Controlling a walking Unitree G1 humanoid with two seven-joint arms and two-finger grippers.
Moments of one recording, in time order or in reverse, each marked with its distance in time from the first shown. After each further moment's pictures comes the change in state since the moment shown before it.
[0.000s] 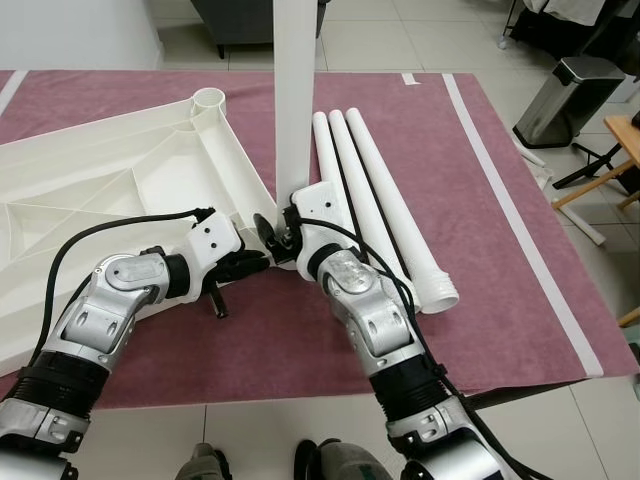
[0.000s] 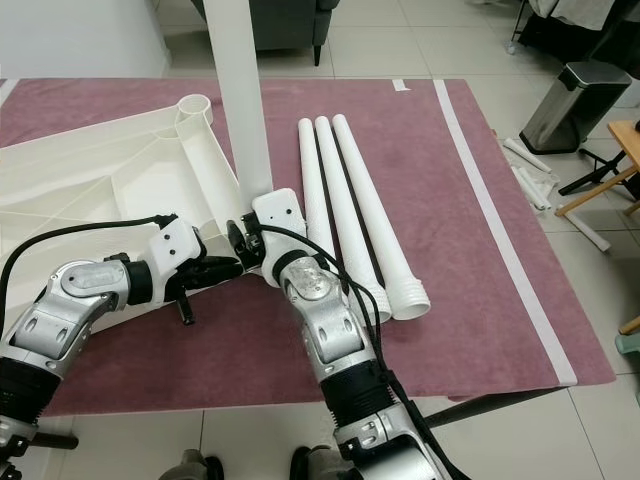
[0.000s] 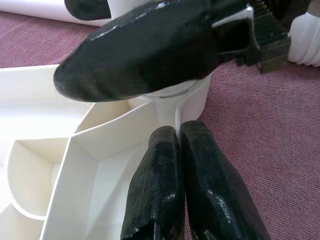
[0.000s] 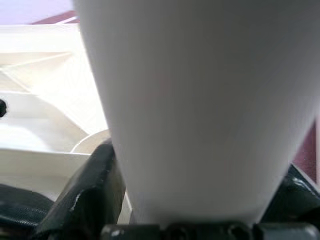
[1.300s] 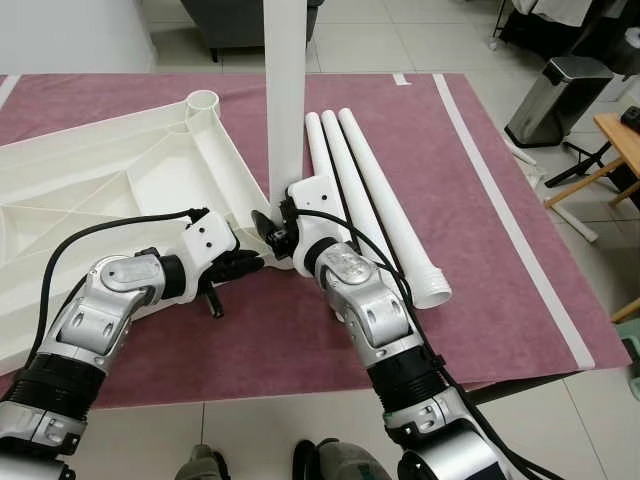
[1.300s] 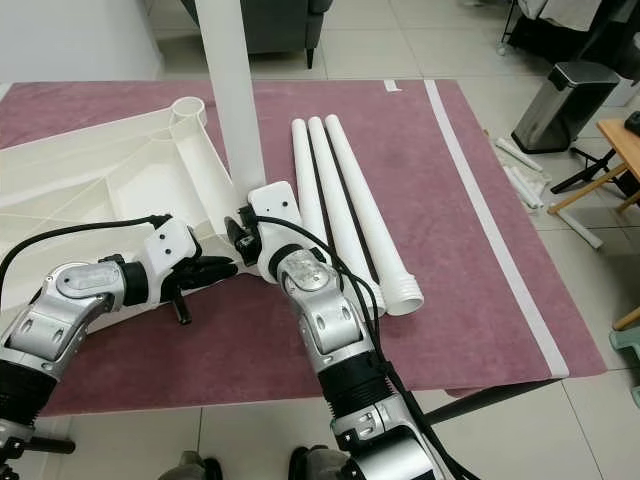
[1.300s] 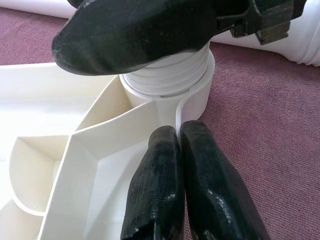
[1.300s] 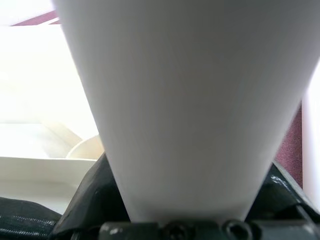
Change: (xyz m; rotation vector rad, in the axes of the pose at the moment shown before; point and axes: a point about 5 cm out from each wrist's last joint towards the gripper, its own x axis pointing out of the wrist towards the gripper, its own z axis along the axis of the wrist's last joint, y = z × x) left arm -0.003 0.002 -0.003 -0.020 0.015 0.024; right arm 0.008 0.003 0.001 0.035 0.063 -0.095
